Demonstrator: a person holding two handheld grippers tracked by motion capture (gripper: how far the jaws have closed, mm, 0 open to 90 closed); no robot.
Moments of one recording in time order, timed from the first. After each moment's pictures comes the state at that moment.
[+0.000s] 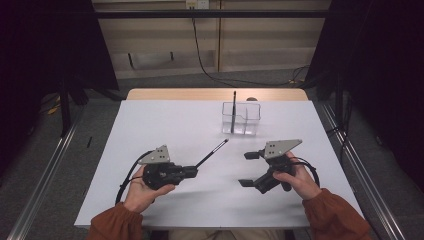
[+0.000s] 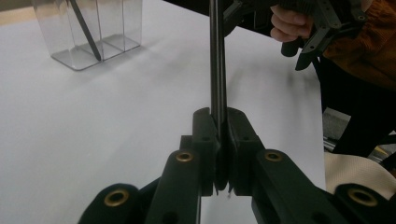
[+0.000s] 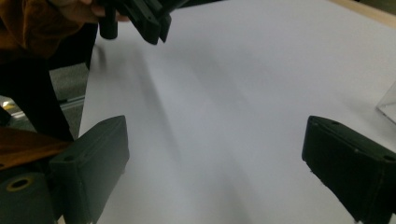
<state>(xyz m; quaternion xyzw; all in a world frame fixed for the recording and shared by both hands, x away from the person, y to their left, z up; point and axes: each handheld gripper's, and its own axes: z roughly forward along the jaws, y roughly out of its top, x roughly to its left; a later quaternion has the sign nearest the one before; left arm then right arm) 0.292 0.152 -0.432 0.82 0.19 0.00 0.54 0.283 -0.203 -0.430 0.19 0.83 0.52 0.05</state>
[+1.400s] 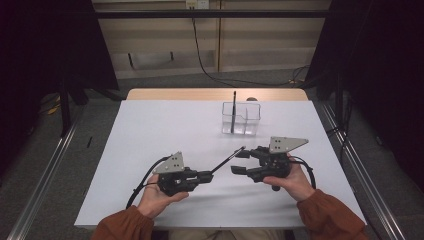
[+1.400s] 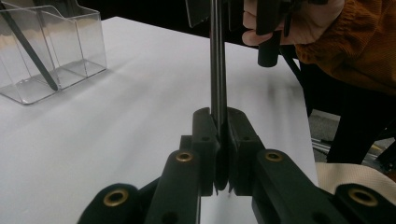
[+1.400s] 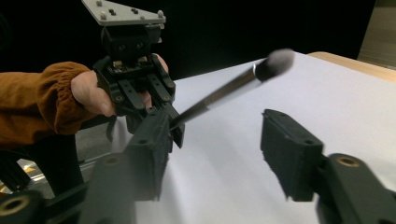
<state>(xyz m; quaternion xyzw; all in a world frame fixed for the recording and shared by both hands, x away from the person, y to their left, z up) 0.280 0.119 -0.446 0.81 0.14 0.00 0.57 0.281 -0.195 -0.420 0.20 0.75 0.62 0.04</state>
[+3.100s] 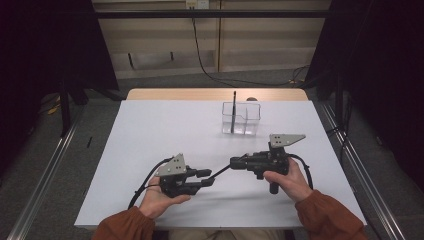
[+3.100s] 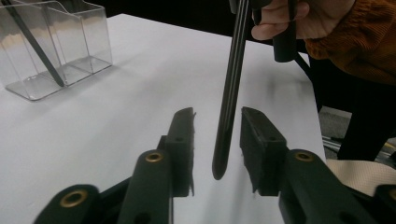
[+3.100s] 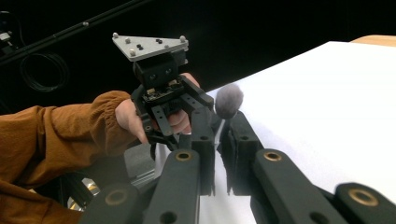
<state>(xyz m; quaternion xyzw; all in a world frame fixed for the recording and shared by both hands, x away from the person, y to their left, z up) 0.278 0.118 -0.449 0.81 0.15 0.02 0.57 0.289 -0.196 -0.423 0.22 0.72 0.65 -0.07</state>
